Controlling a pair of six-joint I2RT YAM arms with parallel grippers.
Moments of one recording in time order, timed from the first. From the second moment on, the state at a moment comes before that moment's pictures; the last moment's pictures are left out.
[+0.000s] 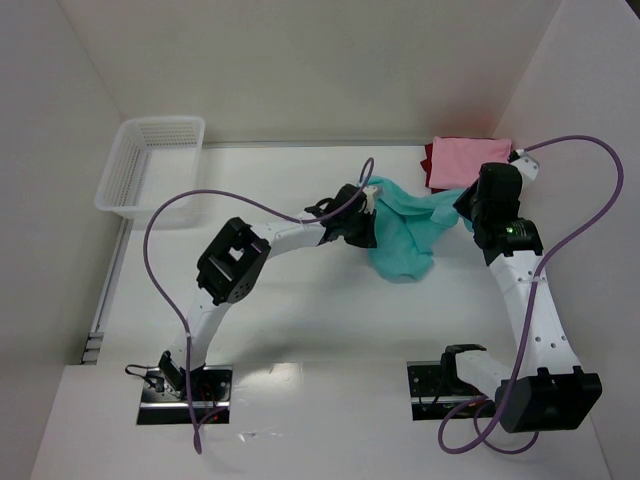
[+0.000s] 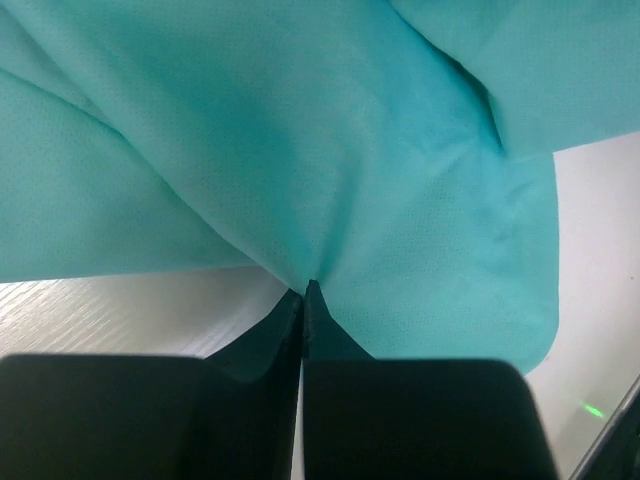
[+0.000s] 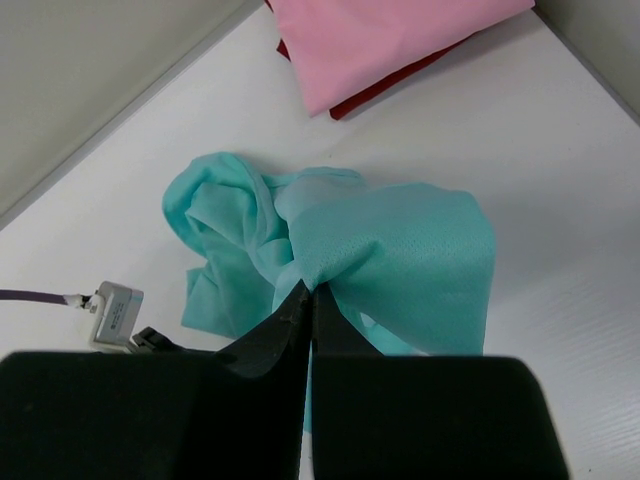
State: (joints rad) left arm -0.76 2.26 1.69 -0.14 0.25 -0.46; right arm 0.01 1.07 1.13 -0.56 0.29 0.58
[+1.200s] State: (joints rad) left arm -0.49 1.15 1.69 -0.53 -0.50 -0.13; right arm 0.01 1.18 1.75 -0.48 -0.05 0.51
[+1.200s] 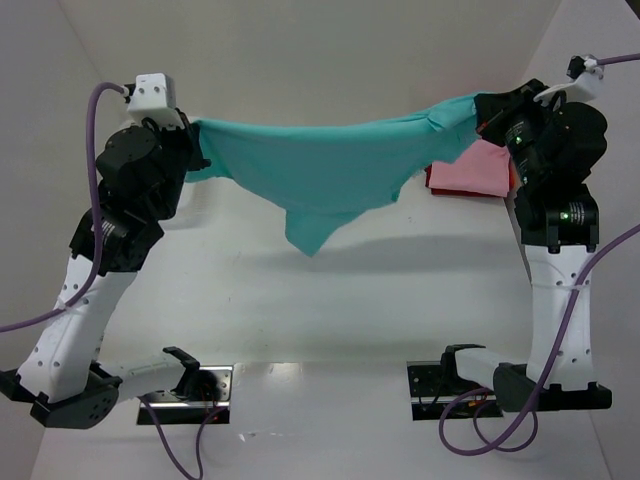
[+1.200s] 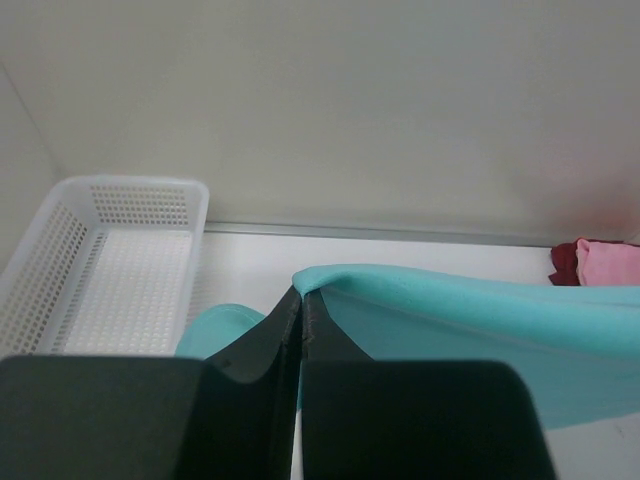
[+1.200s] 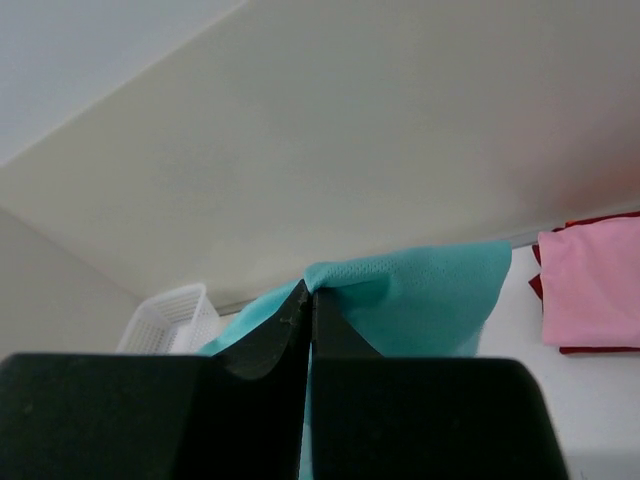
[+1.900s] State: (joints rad) left arm -0.49 0.96 1.48 -0.59 -0.44 -0.14; right arm 0.01 1.18 1.90 -0.51 -0.13 0.49
